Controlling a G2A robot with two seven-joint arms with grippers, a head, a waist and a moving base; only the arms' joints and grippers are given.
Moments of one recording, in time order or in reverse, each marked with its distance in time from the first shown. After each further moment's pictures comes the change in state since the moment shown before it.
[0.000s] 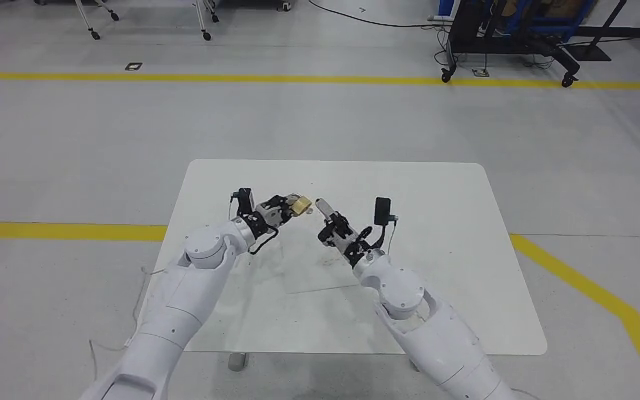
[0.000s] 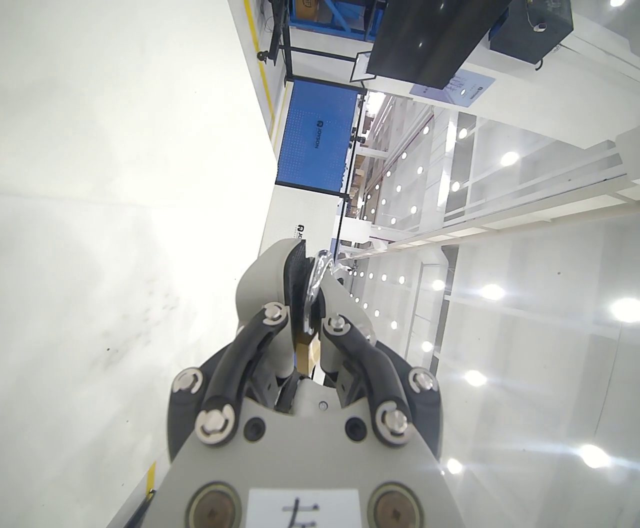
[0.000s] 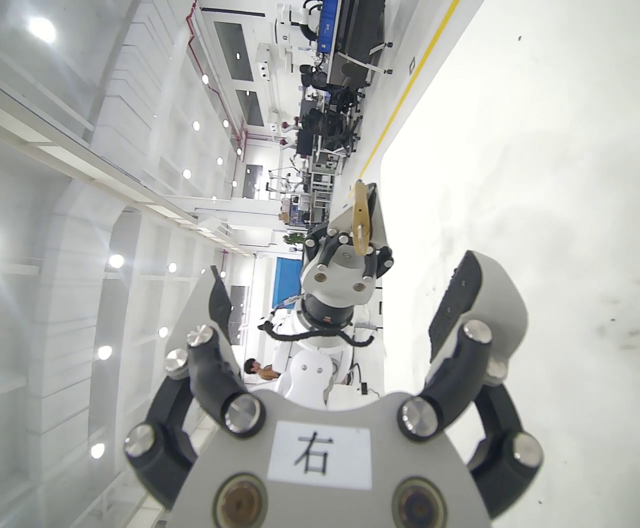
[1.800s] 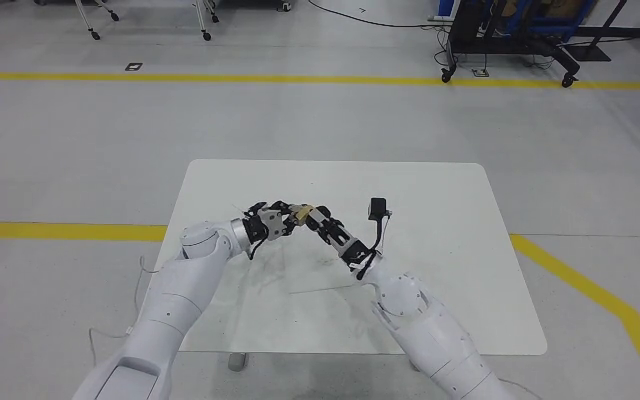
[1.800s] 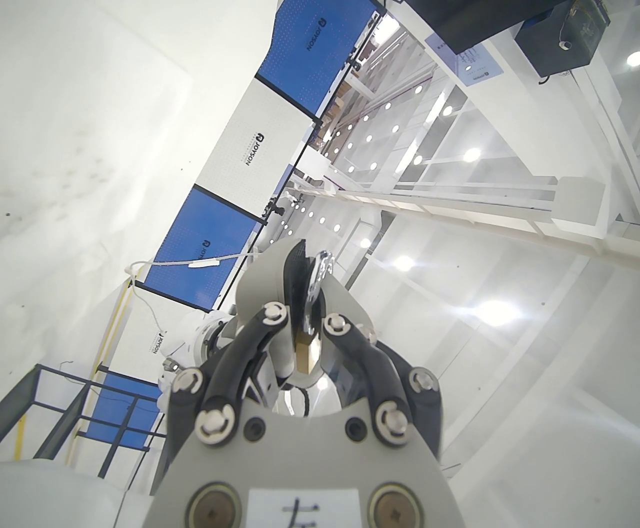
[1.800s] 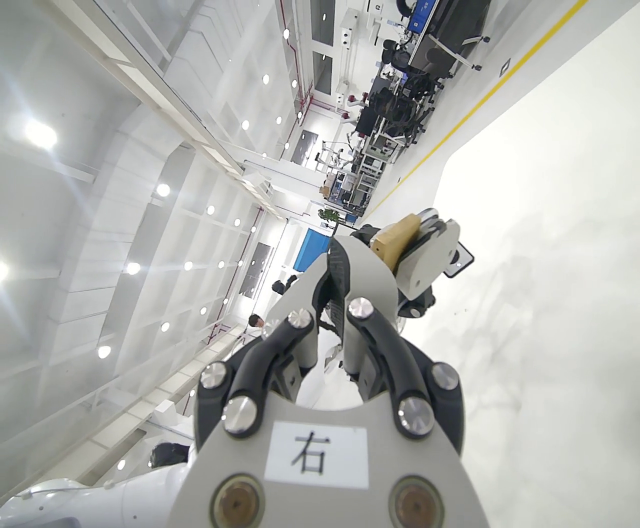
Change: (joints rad) left arm -0.090 -0.021 0.008 0.186 -0.253 0.242 -0.321; right arm 0.039 -0.034 -0.010 0.180 -0.164 -0.386 0.076
